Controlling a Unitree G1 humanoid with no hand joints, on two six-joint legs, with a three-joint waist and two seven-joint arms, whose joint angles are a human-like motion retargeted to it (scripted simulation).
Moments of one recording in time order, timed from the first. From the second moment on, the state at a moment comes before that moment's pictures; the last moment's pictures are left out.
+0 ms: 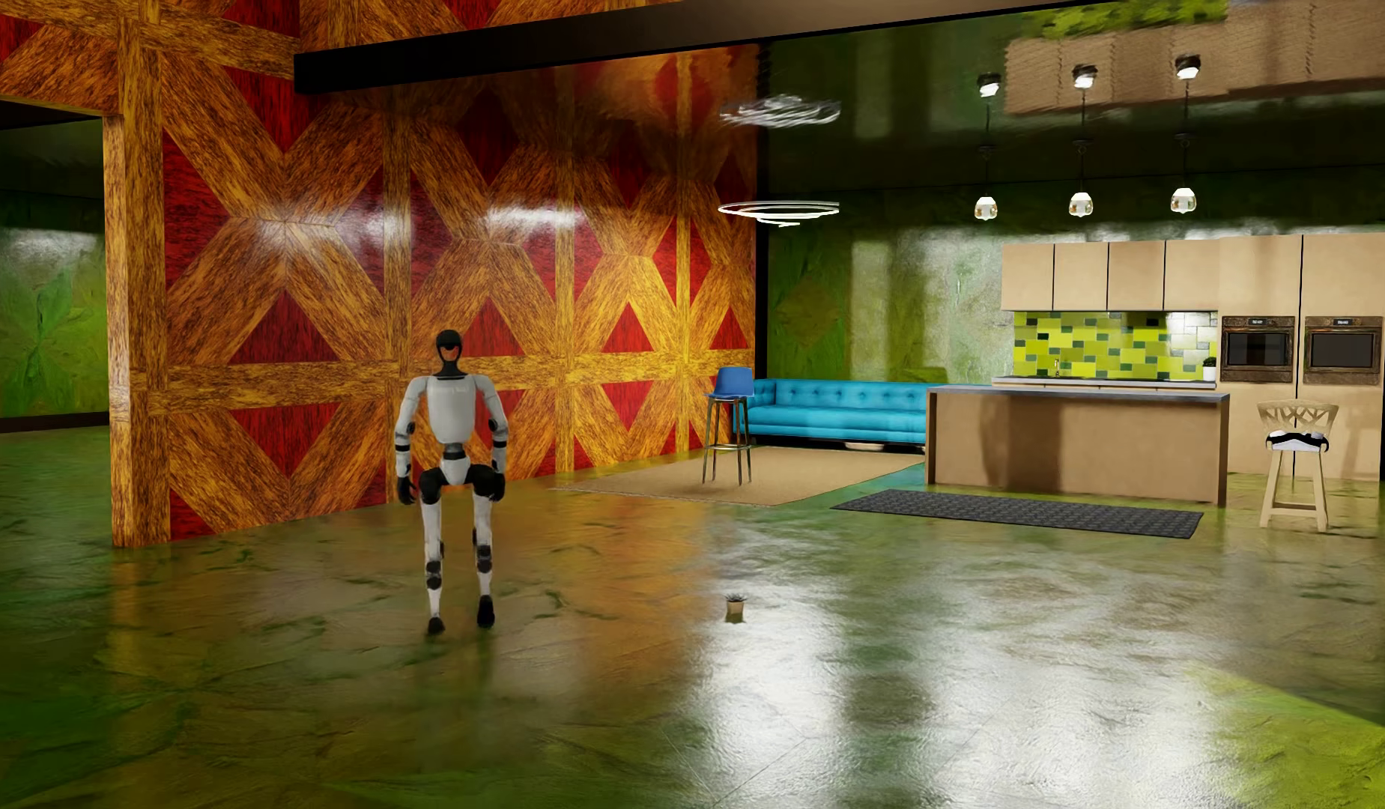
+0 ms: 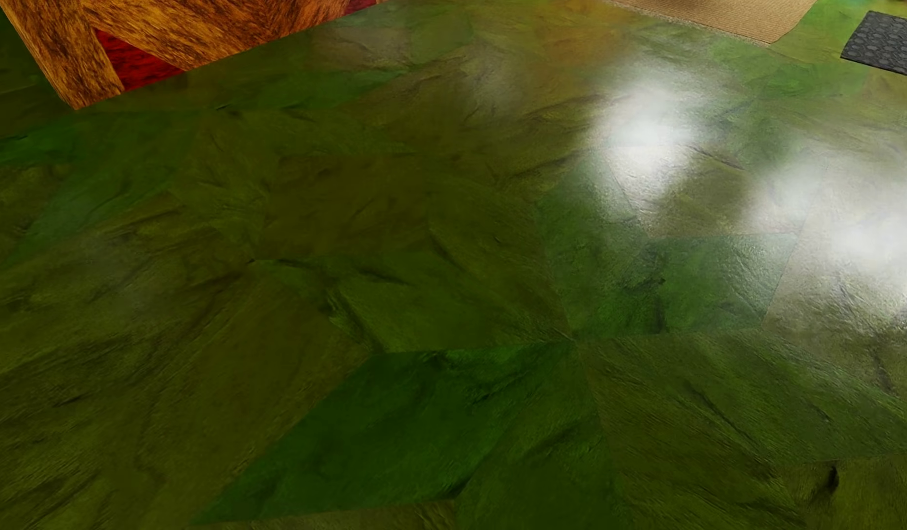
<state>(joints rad) 0.02 -0.32 0.00 0.02 0.07 0.04 0.00 0.00 0.11 0.57 0.94 0.25 0.23 -0.23 0.33 0.36 -0.33 0.00 0.00 -0.49 0.63 0.90 0.91 0.00 0.00 0.00 0.00 0.00 0.00</state>
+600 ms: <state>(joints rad) -0.47 0.30 0.33 0.14 0.15 0.00 0.00 0.00 0.07 0.61 0.49 0.40 0.17 -0.08 -0.38 0.40 -0.42 0.00 0.00 -0.41 0.56 0.92 0.79 0.00 0.00 0.00 0.00 0.00 0.00</state>
